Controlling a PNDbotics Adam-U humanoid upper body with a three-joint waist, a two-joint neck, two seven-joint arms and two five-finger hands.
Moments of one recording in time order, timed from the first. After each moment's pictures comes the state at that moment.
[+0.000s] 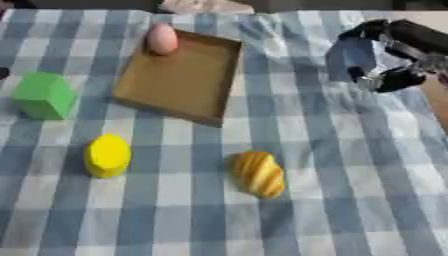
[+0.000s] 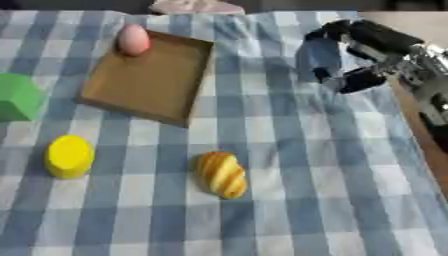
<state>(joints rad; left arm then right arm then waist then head) -0.28 0.34 0.02 -1.98 0.16 -0.26 0.07 -0.85 -0.80 0.21 -1.22 0.52 -0.51 0.19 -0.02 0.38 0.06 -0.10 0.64</state>
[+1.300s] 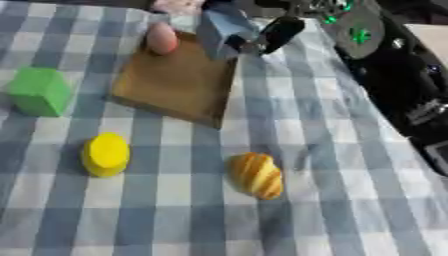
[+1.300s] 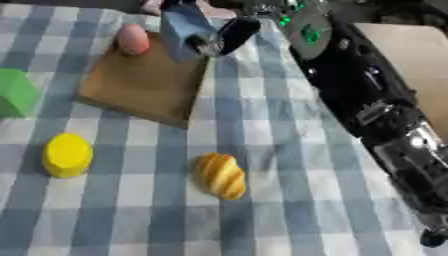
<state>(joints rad) -0.37 0.34 -0.01 -1.98 0.19 -0.27 0.03 -1.20 -0.50 0.29 -1.04 0.52 -0.63 0.54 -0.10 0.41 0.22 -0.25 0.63</state>
